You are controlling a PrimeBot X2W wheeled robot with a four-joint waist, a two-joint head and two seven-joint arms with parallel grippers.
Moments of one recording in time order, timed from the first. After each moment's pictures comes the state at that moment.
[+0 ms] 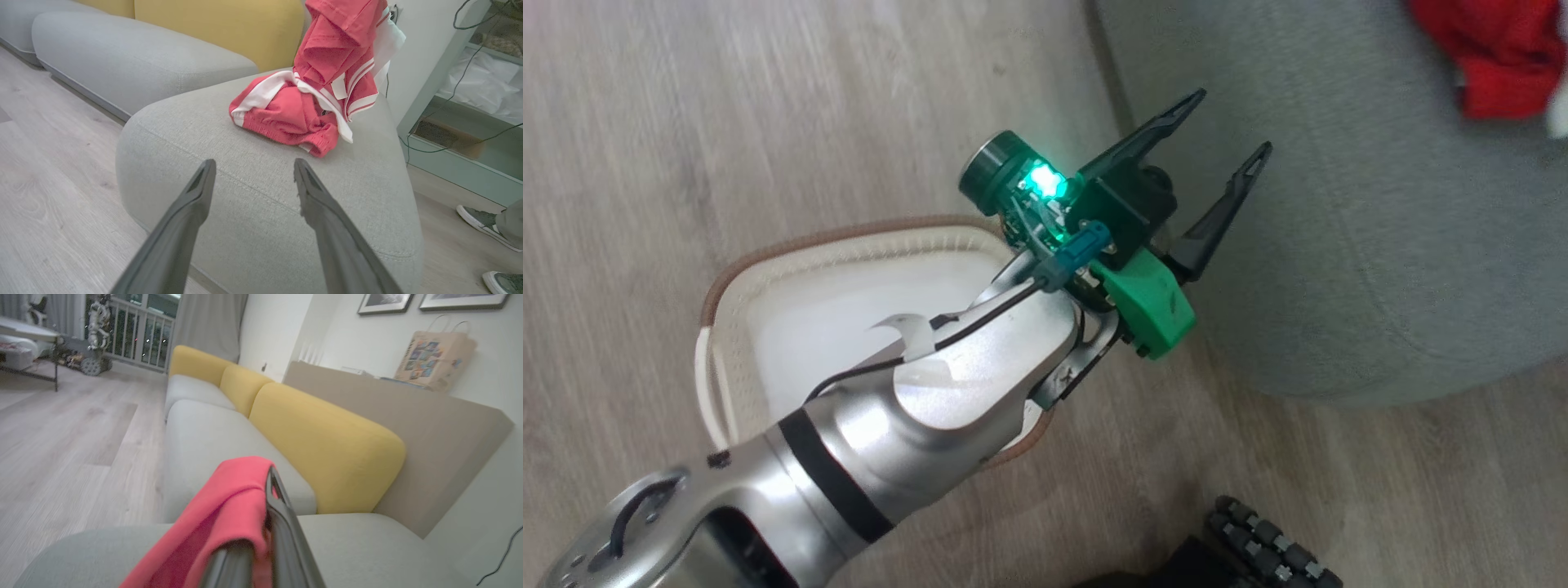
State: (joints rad) left arm -0.96 0.06 -1.15 0.40 -0.59 0.21 -0.23; right arm -1.04 -0.85 0.16 0.65 0.65 0.13 -0.26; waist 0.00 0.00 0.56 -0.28
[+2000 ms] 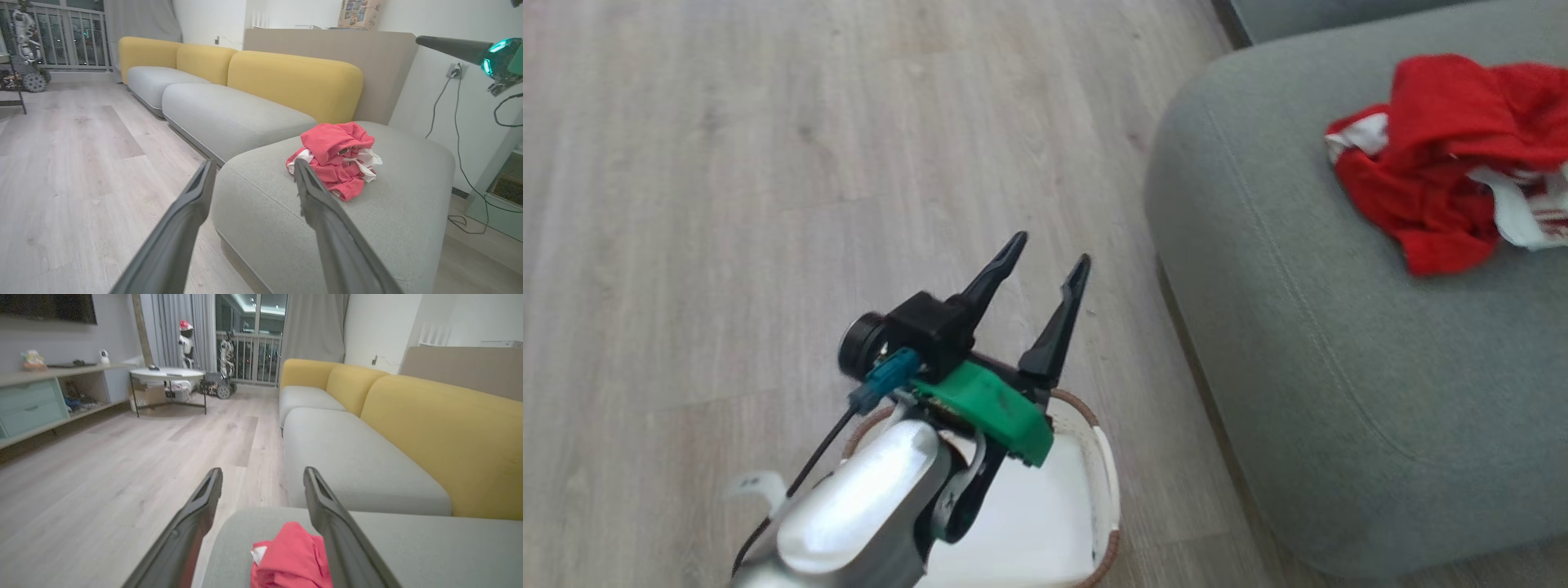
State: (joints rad) left arm -0.50 0.20 -0.87 0.19 -0.63 0.20 -0.25; right arm -1.00 -1.02 0.99 0.46 1.21 0.13 -0.25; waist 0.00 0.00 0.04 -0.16
